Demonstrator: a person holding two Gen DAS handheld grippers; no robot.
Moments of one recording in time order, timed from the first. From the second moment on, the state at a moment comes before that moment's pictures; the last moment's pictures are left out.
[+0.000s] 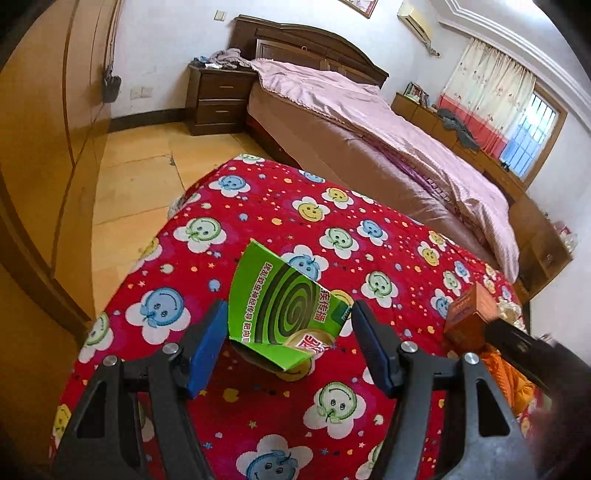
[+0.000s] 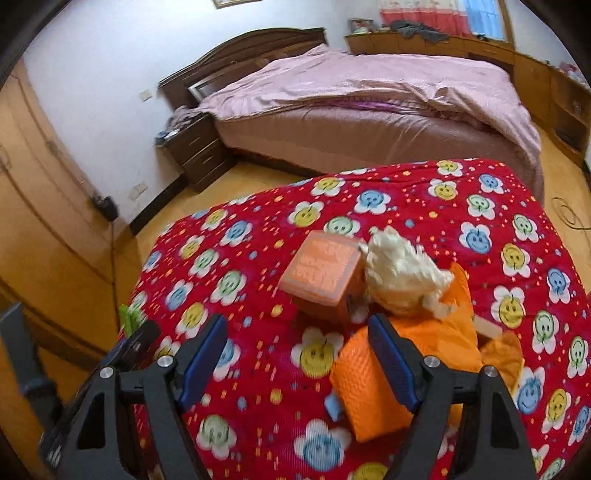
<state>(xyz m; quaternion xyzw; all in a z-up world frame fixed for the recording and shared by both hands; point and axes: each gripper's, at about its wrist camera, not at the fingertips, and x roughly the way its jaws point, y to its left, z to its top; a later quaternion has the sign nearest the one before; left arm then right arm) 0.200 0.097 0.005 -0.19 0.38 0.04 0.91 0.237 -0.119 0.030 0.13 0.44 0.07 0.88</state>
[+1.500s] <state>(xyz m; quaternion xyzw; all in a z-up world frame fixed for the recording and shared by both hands) 0.158 0.031 0.065 -0.13 0.35 -0.07 0.93 0.091 -0.237 0.097 0.23 0.35 -0.01 0.91</state>
